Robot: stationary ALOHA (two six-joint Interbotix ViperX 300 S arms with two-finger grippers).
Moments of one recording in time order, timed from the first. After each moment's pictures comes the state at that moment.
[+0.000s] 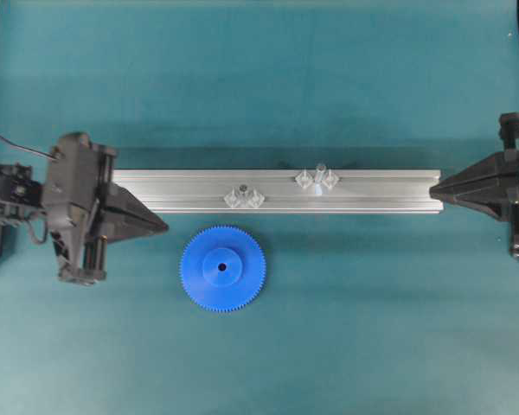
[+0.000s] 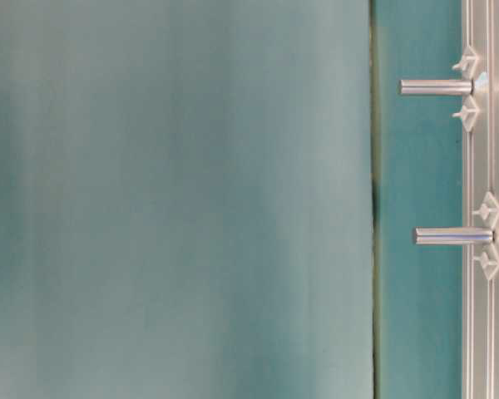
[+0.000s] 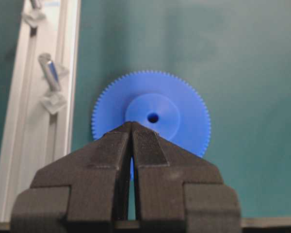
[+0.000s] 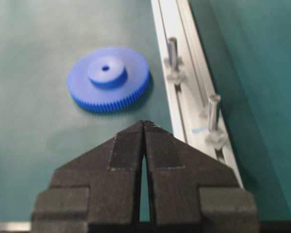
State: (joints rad) left arm -0.09 -0.45 0.98 0.02 -0.02 -0.09; right arm -0.02 -1.02 1.27 0.03 0.06 0.15
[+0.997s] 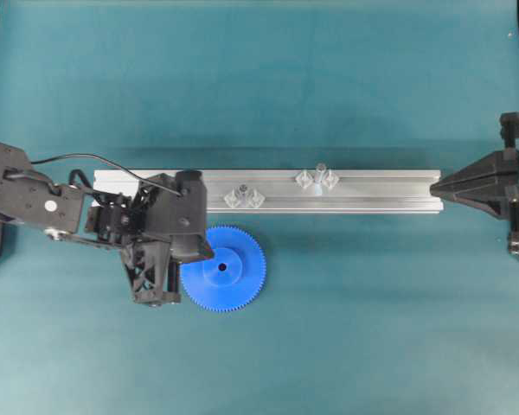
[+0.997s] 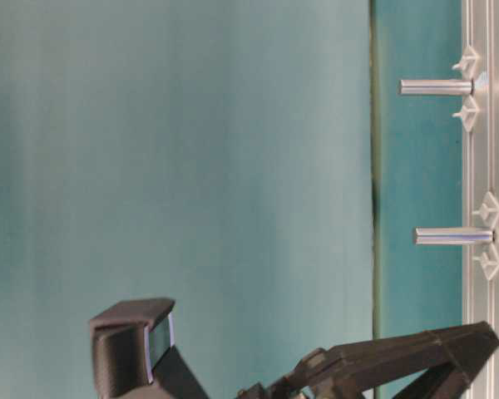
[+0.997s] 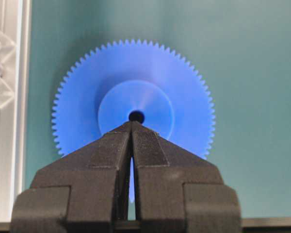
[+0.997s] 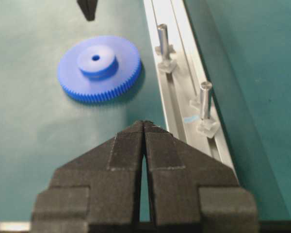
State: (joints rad) left arm -0.12 -0.08 0.71 0.02 0.19 -0.15; right arm -0.04 -1.02 1.29 0.03 0.06 0.15
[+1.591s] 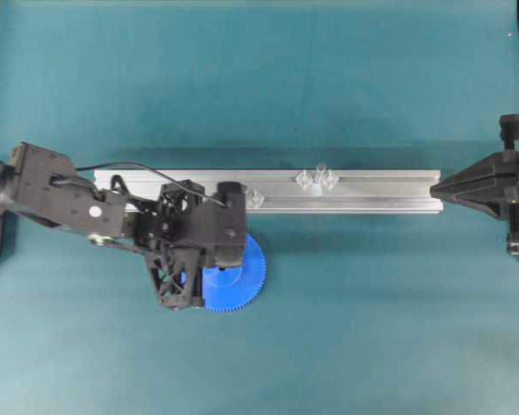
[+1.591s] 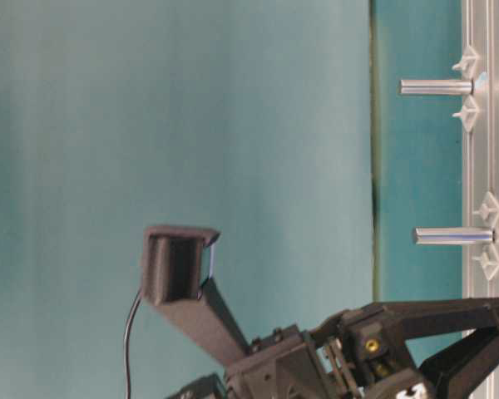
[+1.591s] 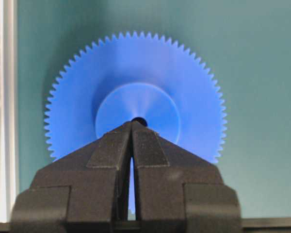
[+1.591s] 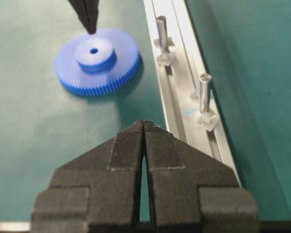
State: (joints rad) left arm -0.12 0.06 0.55 0.01 0.38 -0.15; right arm -0.04 -1.02 1.30 0.03 0.06 0.15
